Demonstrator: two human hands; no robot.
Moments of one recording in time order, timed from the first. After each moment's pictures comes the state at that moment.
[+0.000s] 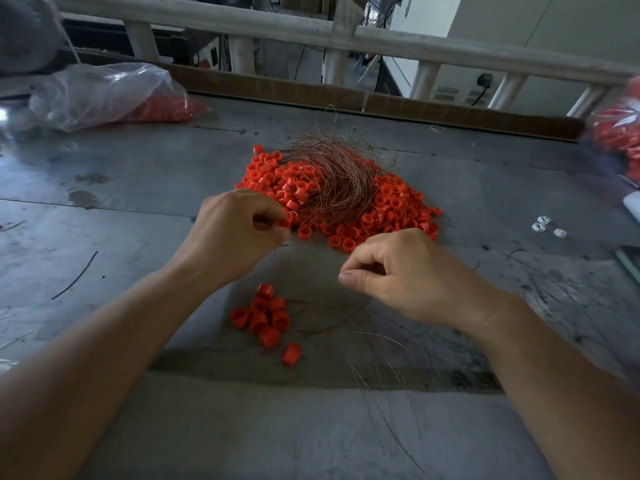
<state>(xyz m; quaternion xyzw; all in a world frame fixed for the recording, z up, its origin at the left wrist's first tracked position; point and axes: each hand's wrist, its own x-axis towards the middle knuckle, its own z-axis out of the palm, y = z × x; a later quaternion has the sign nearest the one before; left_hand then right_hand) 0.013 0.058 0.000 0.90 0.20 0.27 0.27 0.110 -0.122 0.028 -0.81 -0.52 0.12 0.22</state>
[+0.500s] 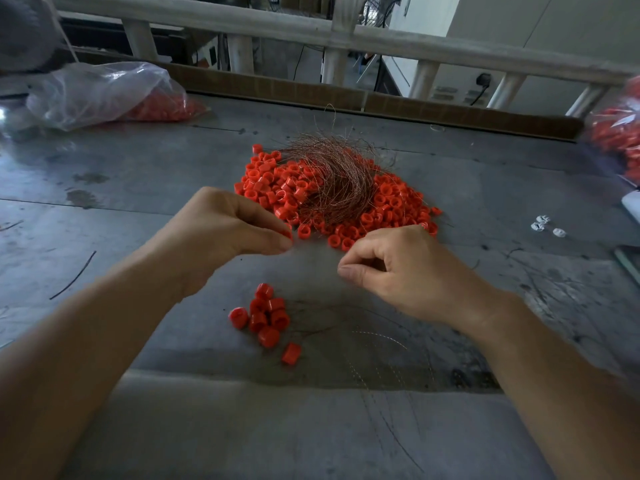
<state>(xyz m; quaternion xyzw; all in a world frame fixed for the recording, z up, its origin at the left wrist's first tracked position) -0.004 0.054 0.024 0.78 0.24 0.16 0.56 0.109 -0.120 0.028 -0.81 -0.53 0.09 0.24</state>
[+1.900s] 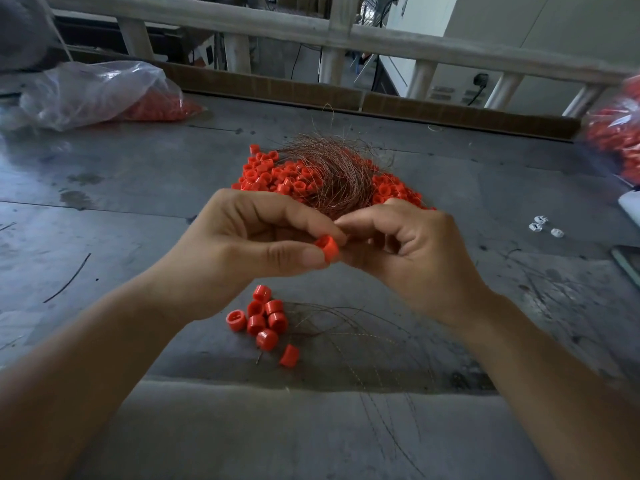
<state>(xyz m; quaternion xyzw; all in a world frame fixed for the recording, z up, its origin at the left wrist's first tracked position) -0.014 0.033 0.028 0.68 -0.09 0.14 0.71 0.101 -0.117 0.034 -0.68 -0.59 -0.04 0.44</state>
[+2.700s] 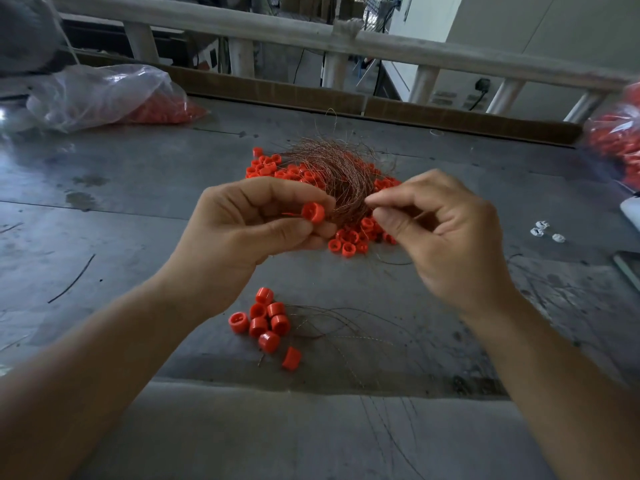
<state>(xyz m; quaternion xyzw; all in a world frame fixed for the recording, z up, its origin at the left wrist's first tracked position) -0.009 0.033 0.025 0.64 -0.02 0.22 0.74 0.113 -0.122 0.039 -0.70 -0.51 -0.12 0.49</state>
